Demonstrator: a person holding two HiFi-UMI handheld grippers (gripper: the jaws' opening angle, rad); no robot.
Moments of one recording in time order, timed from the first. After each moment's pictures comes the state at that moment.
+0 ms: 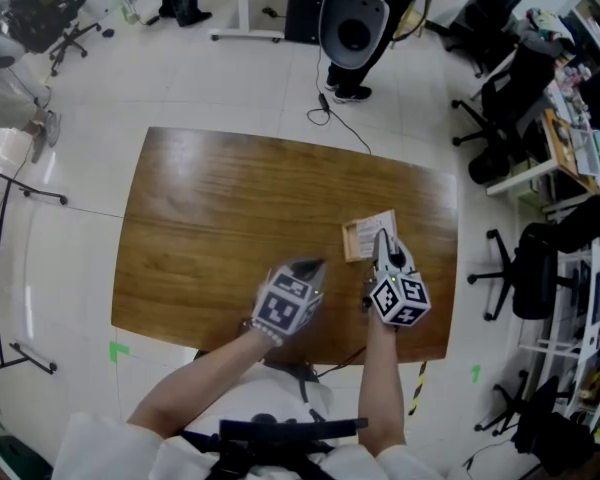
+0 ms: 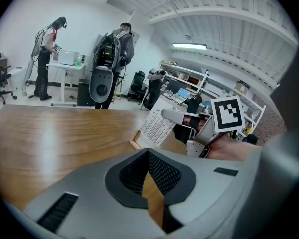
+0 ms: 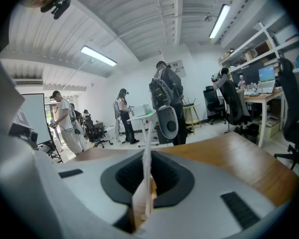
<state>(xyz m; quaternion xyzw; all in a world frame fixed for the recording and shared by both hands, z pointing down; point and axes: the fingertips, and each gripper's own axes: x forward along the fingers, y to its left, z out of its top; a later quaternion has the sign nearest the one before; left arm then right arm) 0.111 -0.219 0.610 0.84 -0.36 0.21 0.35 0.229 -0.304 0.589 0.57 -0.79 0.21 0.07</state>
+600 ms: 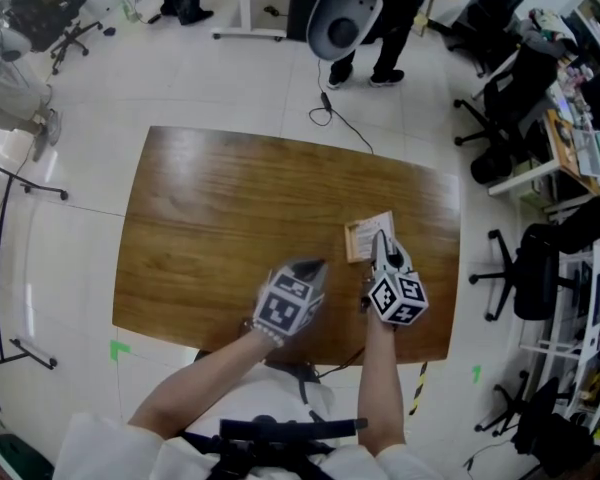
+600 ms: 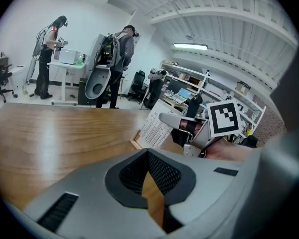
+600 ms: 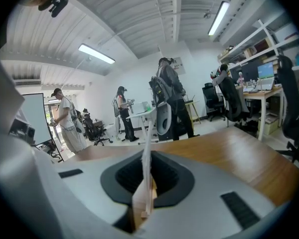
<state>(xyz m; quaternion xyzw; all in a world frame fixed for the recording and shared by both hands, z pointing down) 0.112 -0.217 0.612 0.84 -0.36 0.21 0.35 0.229 -0.303 0.607 0.57 -0.79 0.23 0.08</state>
